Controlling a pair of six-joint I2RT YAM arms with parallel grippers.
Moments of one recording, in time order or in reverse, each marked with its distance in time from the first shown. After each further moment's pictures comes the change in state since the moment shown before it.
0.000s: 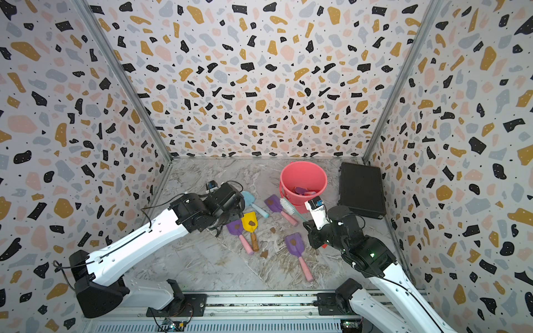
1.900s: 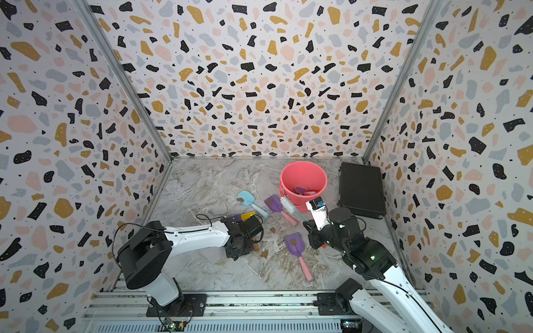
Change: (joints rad) left arm -0.024 0.314 -0.405 0.422 0.290 0.014; right arm 0.001 -0.031 -0.023 0.026 0.018 0.011
